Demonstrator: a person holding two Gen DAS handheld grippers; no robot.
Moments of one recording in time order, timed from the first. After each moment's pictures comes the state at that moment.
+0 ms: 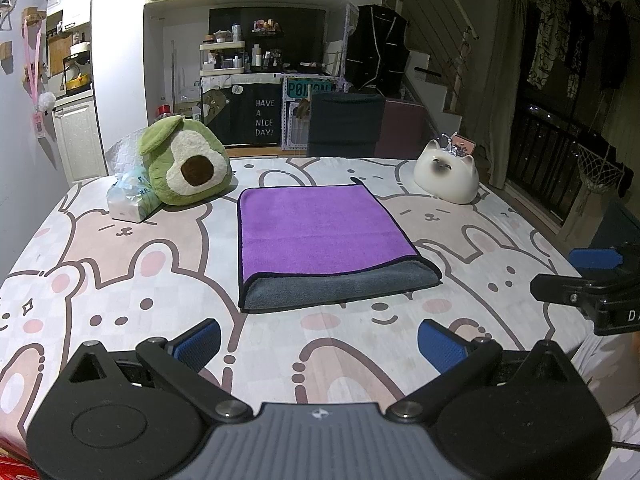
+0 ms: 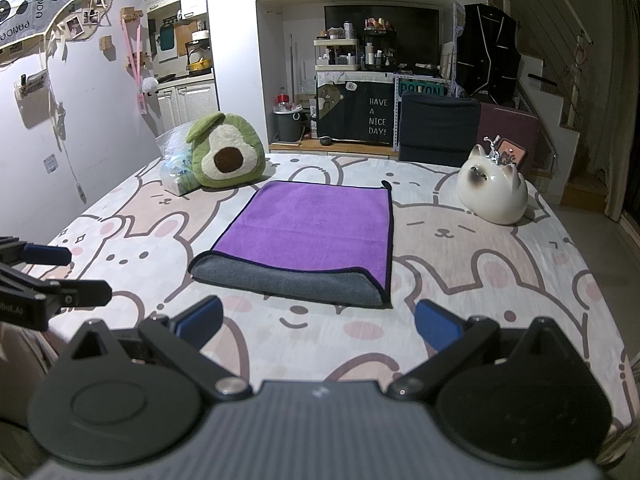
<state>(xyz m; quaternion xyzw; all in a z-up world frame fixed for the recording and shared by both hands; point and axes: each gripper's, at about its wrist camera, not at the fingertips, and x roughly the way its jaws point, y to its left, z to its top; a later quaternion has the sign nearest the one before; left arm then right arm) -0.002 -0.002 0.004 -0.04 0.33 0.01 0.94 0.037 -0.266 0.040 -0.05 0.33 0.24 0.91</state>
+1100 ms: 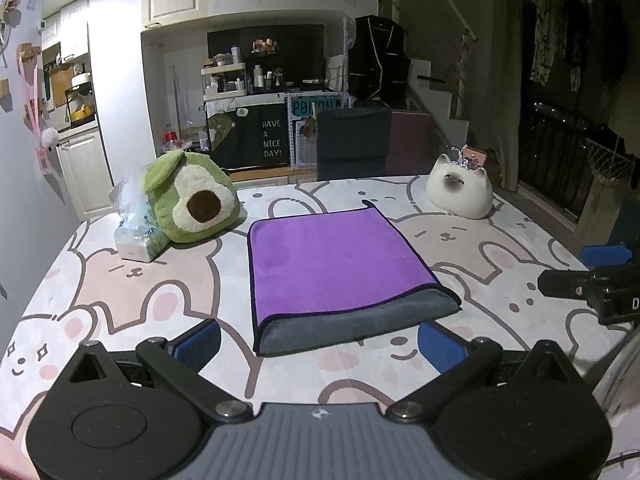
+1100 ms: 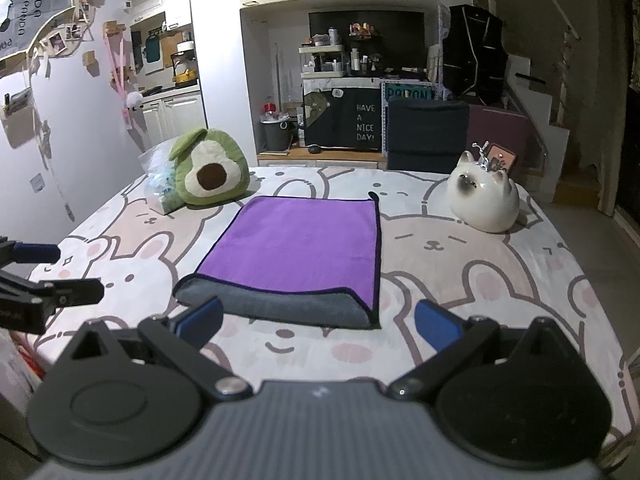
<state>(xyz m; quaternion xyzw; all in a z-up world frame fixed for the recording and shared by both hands) 0.031 -0.003 0.014 0.00 0.31 0.03 0.95 0.061 -0.262 0.041 -0.03 0.32 0.22 0.92</state>
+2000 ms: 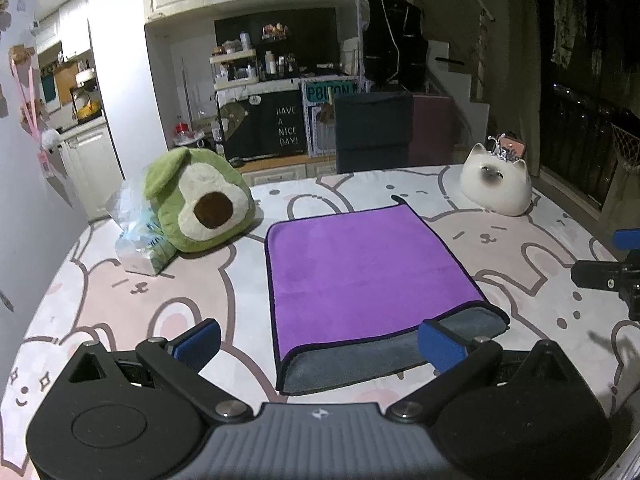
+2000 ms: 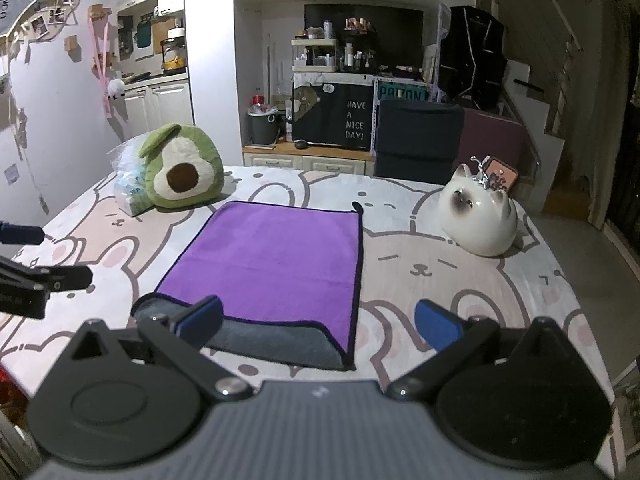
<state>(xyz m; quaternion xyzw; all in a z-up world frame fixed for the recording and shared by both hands) 0.110 0.018 0.001 0.02 0.34 0.05 0.94 0.100 -0.251 0.037 -0.06 0.33 0.20 0.92</state>
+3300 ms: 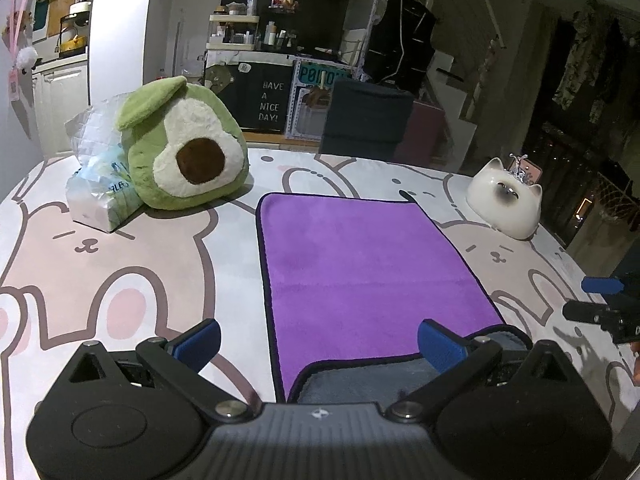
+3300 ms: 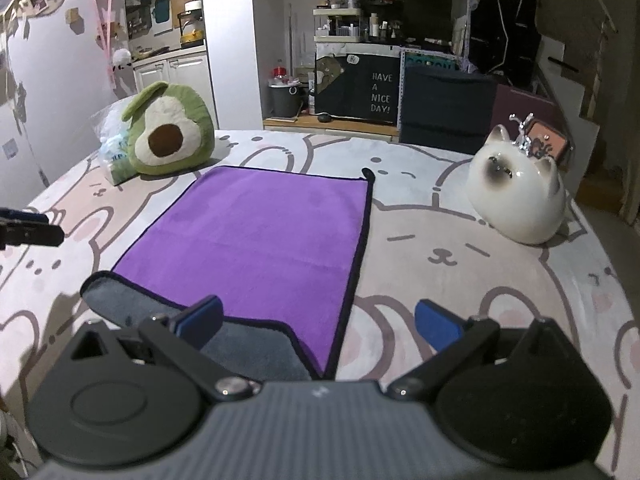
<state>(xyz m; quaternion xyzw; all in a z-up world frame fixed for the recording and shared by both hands) 0.170 0.104 -0.064 -0.09 0.34 0.00 0.93 0.186 -0.251 -0.027 -0.06 0.36 0.25 0.90</state>
